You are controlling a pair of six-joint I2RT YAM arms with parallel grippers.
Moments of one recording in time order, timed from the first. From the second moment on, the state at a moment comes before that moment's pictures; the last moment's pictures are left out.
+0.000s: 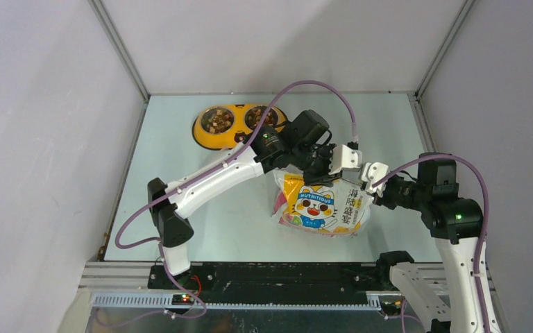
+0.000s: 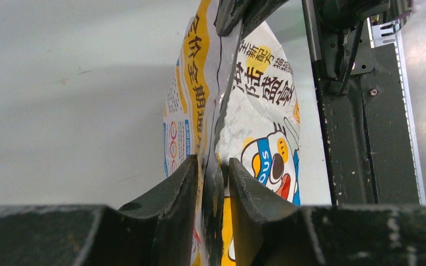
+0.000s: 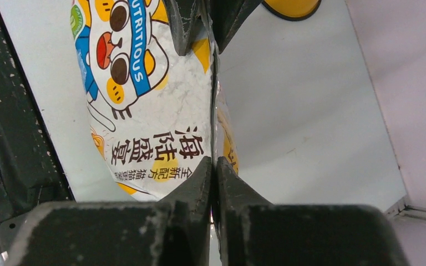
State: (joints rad) left arm -1.04 1.81 1.94 -0.89 0.44 0.55; right arm 0.10 0.75 1.12 -1.12 -0.70 -0.98
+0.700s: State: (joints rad) left arm -1.03 1.81 1.96 -0.92 0.45 0.55; right arm 0.08 0.82 1.16 -1.10 -0.79 -0.86
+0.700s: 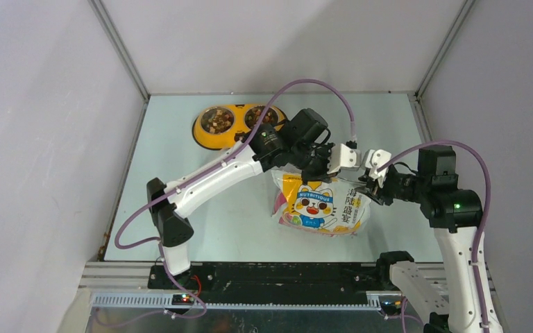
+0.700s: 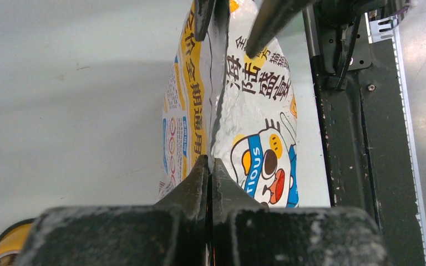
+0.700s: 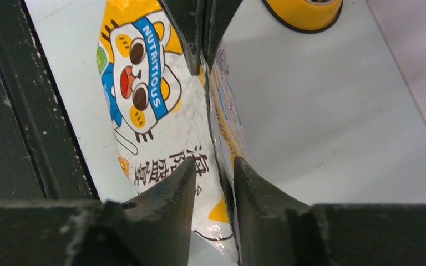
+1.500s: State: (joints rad) left arm -1.03 1.81 1.96 -0.94 0.48 0.55; right arm 0.22 0.81 1.13 -1.00 -0.75 -0.77
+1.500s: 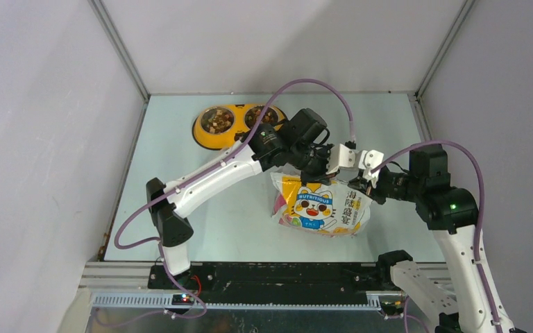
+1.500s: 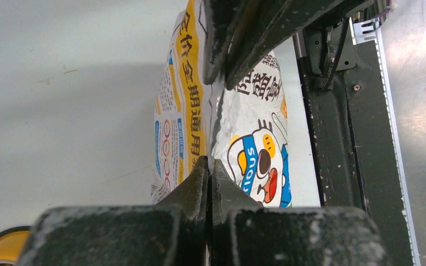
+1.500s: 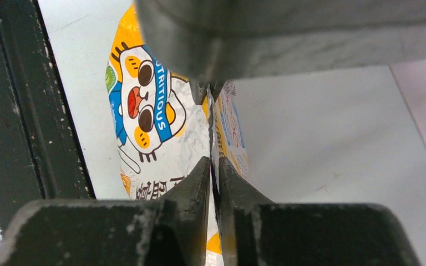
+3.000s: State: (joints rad) left arm -1.02 1.81 1.96 -0.95 0.48 0.51; right arm 0.28 0.76 1.07 -0.89 -0.63 -0.75
